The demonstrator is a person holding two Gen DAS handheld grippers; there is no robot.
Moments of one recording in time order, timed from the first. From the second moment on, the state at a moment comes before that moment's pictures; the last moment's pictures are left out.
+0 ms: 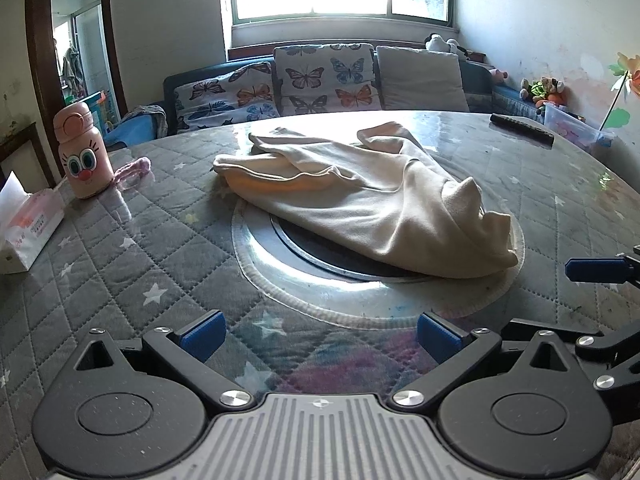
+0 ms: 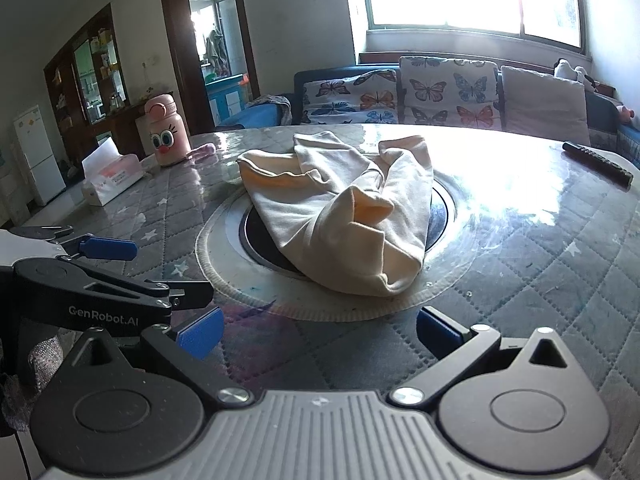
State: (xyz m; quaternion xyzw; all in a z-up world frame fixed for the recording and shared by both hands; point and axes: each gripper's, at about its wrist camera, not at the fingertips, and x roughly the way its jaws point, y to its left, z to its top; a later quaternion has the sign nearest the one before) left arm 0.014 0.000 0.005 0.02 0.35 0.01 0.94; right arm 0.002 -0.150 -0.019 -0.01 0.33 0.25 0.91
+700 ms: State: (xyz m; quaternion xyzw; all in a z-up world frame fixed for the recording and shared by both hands) left arm 0.052 0.014 0.021 0.04 0.33 0.01 0.94; right arm 0.054 -0.142 0.003 -0.02 0.30 0.23 0.92
